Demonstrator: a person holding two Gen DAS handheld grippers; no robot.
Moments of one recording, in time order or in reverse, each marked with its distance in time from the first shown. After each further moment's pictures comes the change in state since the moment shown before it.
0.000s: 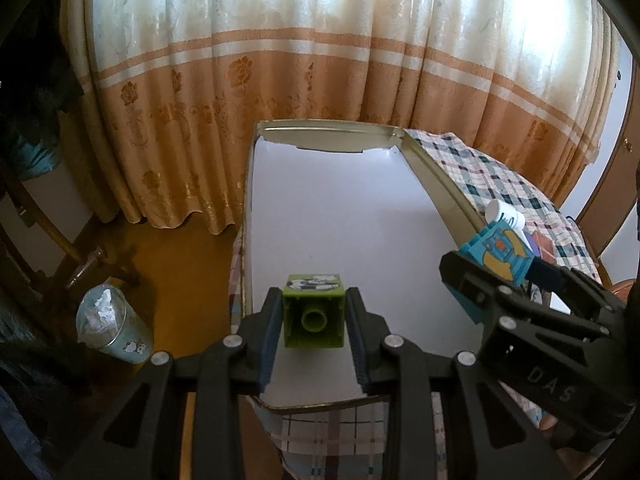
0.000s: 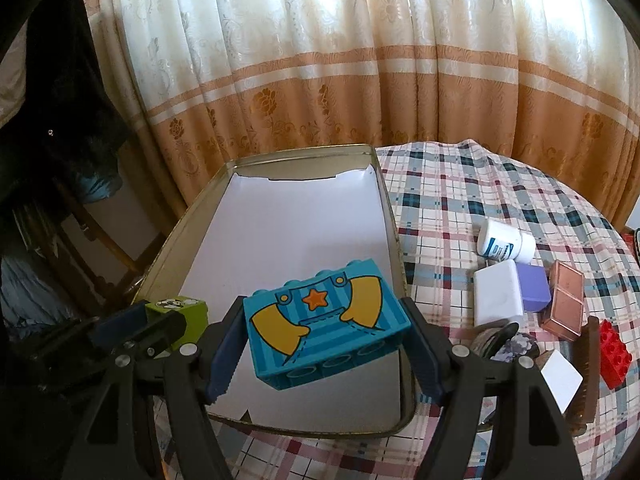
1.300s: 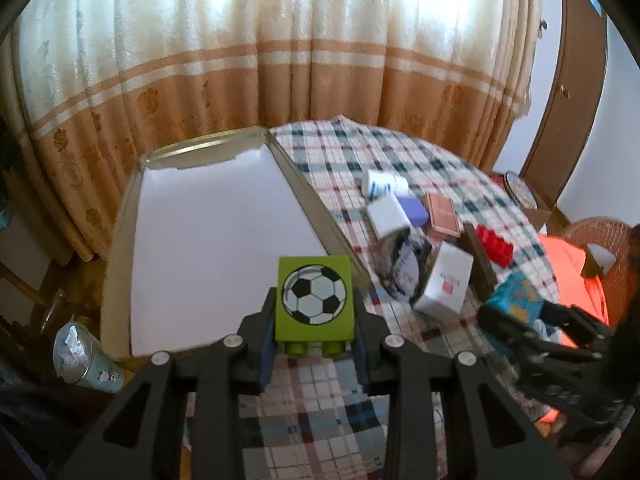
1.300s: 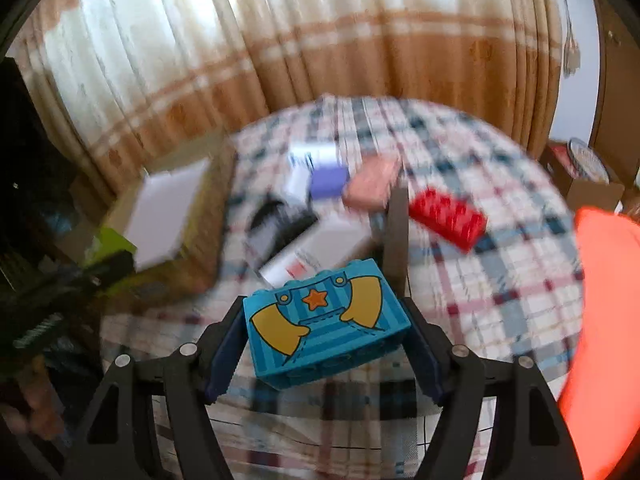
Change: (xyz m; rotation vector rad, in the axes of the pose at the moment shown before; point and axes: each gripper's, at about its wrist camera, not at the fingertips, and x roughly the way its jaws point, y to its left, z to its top) left arm -0.040 -0.094 -0.013 0.180 -0.008 -0.171; right arm -0.108 -0.125 -0.074 0.224 0.015 -0.137
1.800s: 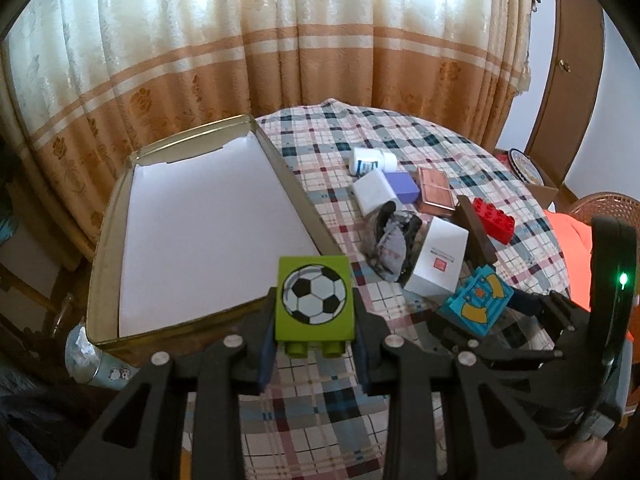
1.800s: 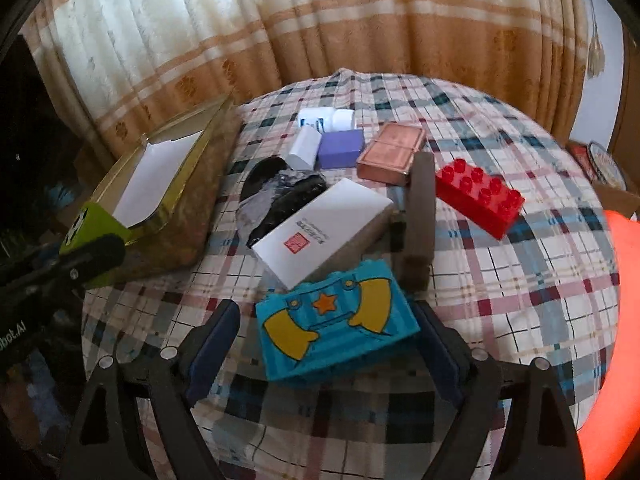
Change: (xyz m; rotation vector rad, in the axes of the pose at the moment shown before) left arm 0.010 -0.032 -0.010 0.059 0.059 0.048; right arm 0.042 -0.002 -0.017 -0.065 0.084 0.026
